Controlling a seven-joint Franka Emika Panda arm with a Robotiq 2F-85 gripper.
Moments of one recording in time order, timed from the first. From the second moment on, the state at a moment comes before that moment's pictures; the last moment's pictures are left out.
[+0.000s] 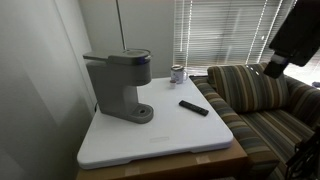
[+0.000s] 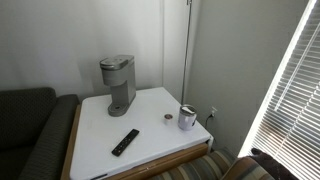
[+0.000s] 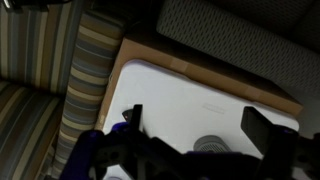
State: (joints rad) arm 0.13 -0.61 0.38 -2.75 0.14 2.31 0.58
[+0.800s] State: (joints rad) arm 0.10 -0.48 0.36 -2.75 0.13 2.61 0.58
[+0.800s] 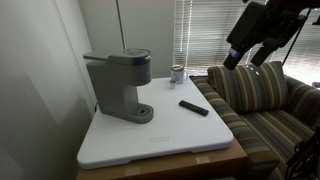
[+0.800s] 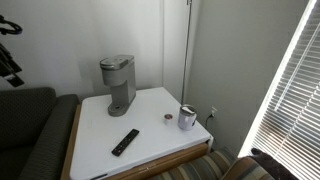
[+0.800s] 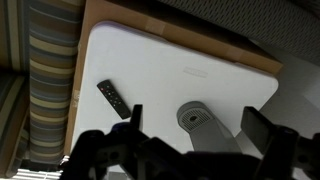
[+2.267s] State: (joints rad) arm 0.26 -0.19 0.05 -2.61 0.16 2.90 -0.09
